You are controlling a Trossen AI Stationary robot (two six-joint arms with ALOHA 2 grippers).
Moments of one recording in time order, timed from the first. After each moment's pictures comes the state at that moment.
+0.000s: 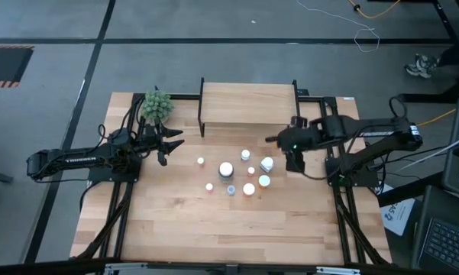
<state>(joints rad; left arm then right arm) 0.29 0.36 0.03 0.50 -0.02 -0.15 0.07 1.32 1.38 -1.25 0.31 0.12</state>
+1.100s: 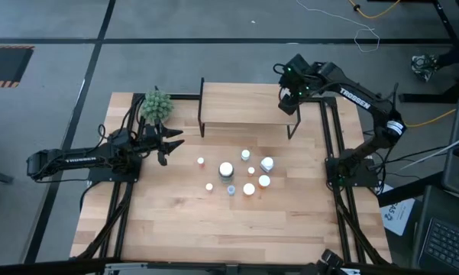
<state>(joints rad) 0.29 0.36 0.03 0.50 -0.02 -0.15 -0.72 1.53 1.49 -1.13 0.13 -0.17</state>
